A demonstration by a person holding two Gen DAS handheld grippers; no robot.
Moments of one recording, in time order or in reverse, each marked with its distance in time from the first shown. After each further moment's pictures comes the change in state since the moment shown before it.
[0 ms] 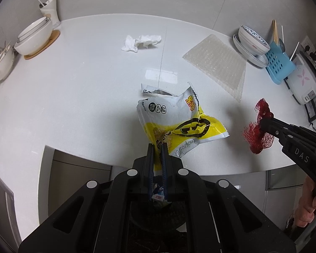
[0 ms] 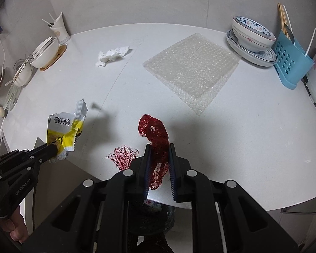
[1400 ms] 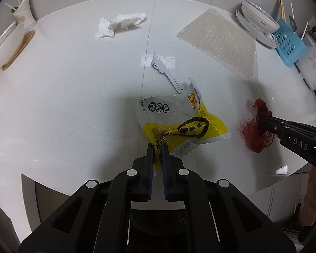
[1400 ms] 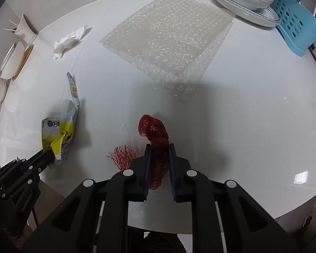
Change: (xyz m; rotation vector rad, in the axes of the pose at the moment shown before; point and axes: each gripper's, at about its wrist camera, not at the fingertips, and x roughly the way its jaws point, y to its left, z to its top) left arm 0.081 -0.016 0.032 0.091 0.113 0.008; right arm 0.090 -0.042 0.024 0.157 0.195 -0.034
